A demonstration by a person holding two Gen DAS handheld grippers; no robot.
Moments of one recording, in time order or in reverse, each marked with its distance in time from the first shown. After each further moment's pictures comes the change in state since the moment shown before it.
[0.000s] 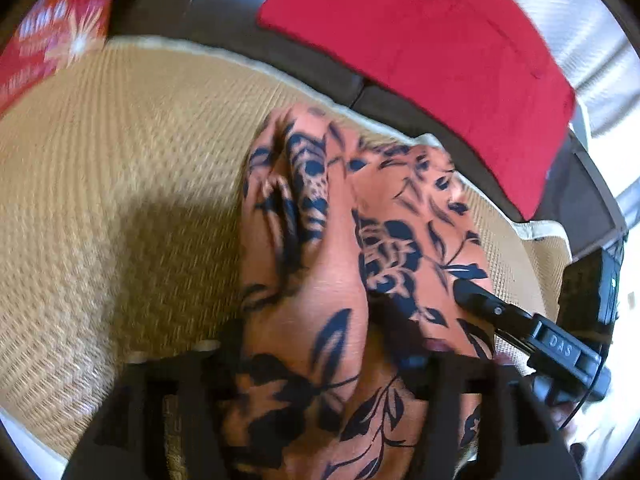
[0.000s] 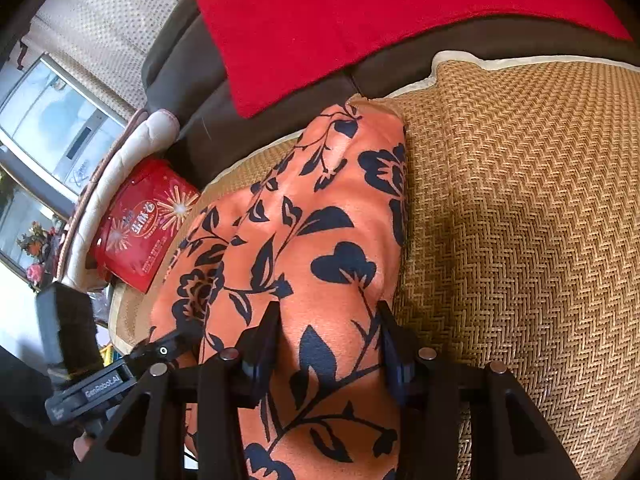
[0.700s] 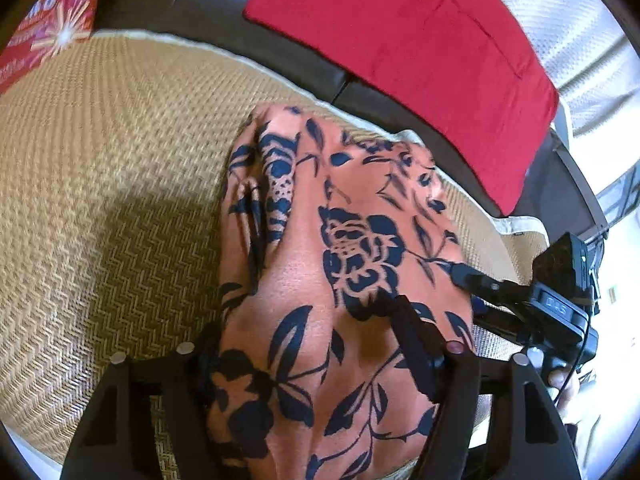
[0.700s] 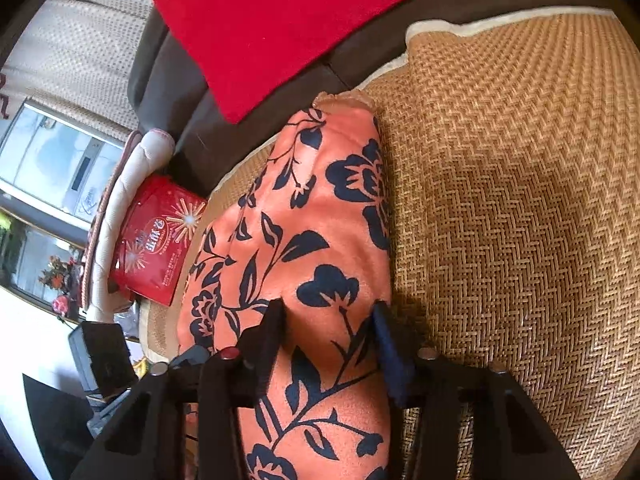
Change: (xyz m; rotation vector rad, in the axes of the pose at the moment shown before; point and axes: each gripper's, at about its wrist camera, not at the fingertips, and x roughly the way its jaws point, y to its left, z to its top) left arm -0.010 0.012 -0.002 0.009 0.024 -0.077; right arm -0.001 -0.035 0.013 0.160 0.088 0.096
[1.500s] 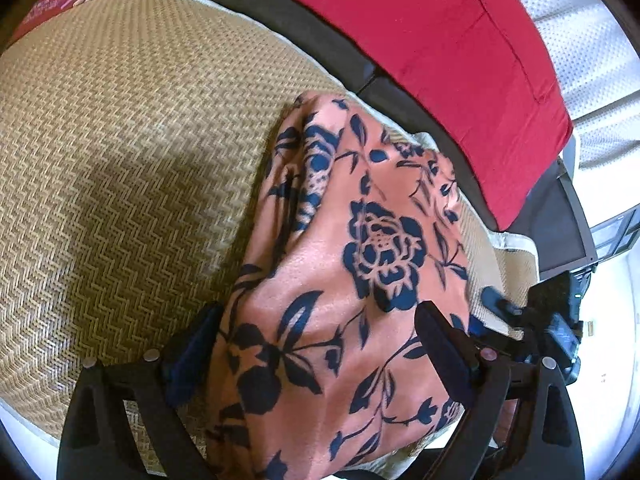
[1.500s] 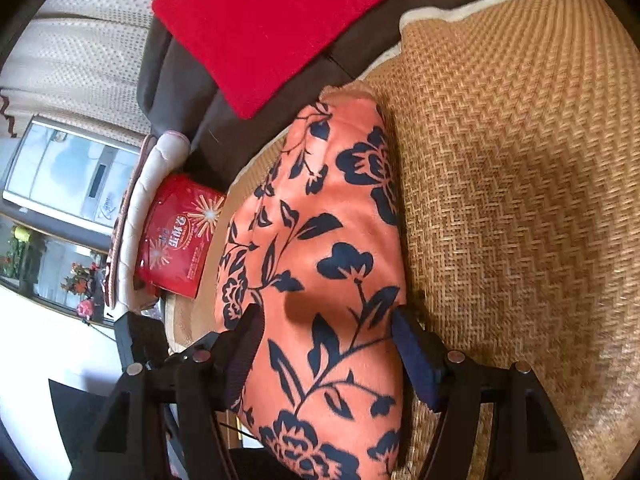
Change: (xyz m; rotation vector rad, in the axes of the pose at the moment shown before) left arm -0.038 0.045 -0.014 -0.120 0.030 -0.043; right arm -0.027 -0.028 -0.022 0.048 0.046 0.082
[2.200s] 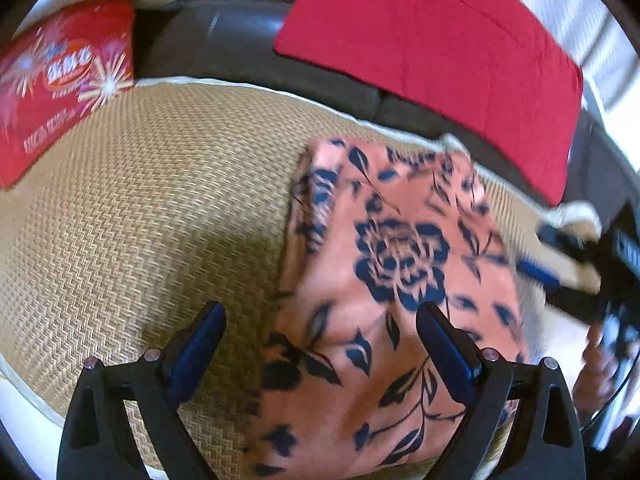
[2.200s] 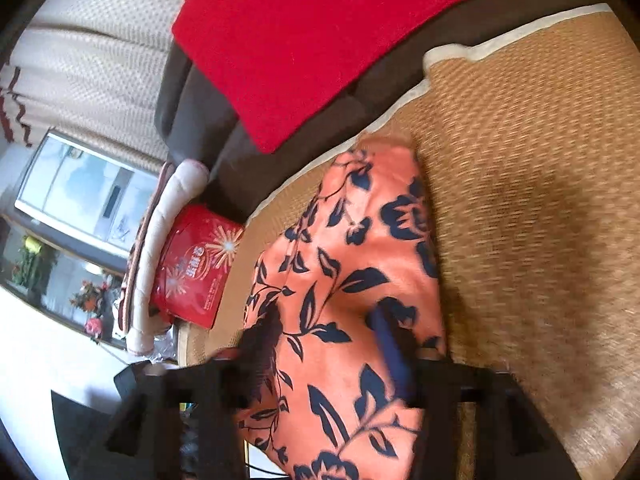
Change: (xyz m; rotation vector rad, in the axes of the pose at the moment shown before) left arm -0.037 -0.018 -0.008 0.203 -0.147 0.275; right arm -0.012 0.023 0.006 -0.012 -0.131 0.026
